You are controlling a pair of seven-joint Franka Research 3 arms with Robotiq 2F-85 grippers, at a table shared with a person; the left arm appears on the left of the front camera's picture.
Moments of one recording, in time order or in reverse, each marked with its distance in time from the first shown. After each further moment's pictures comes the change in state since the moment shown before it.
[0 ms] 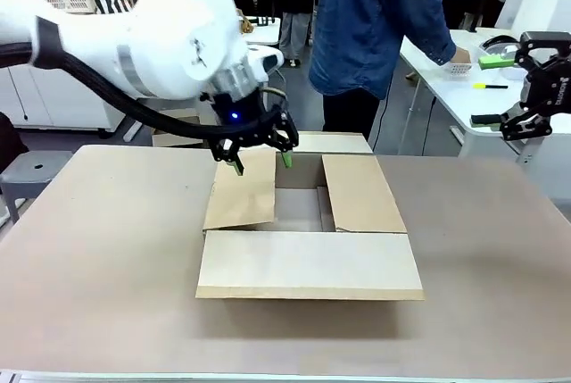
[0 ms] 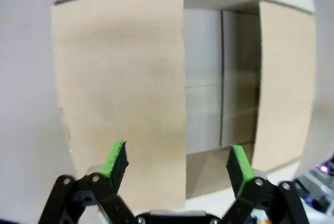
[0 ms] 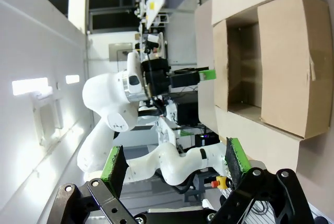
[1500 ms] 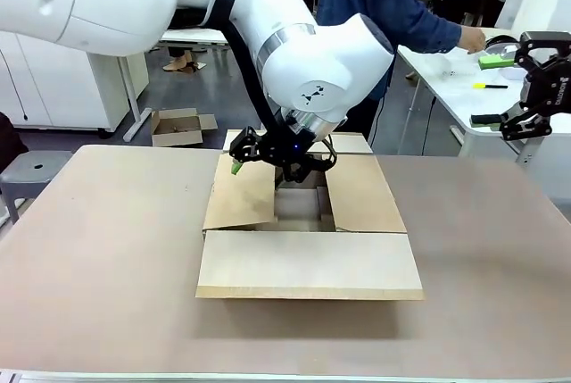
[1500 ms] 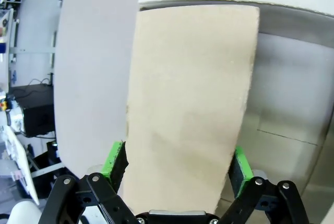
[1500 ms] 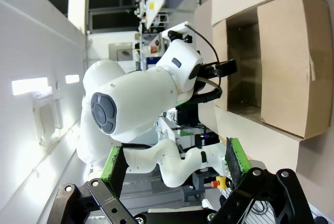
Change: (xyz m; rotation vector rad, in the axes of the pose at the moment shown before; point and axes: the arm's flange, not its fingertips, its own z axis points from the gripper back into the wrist) left arm 0.004 -0.079 -0.070 0.794 -0.031 0.035; right arm 0.000 0.000 0.000 -0.001 0.001 0.001
